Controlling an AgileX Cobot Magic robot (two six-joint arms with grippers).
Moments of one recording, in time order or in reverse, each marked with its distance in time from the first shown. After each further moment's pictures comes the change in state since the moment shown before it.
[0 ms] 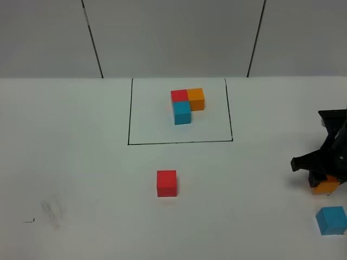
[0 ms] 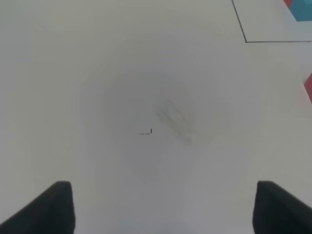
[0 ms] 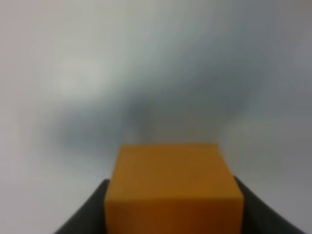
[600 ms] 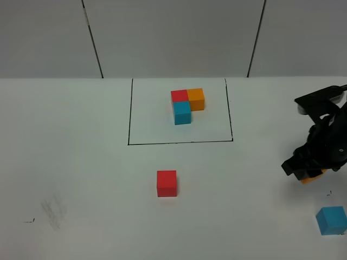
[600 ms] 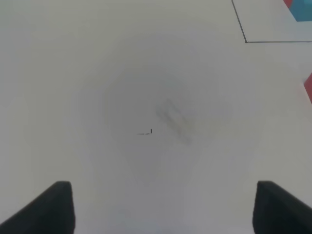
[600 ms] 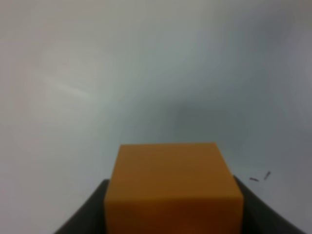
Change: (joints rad) left arm 0.000 0.000 0.000 0.000 0.000 0.000; right arm 0.125 -0.179 0.000 0.089 0.085 -0.346
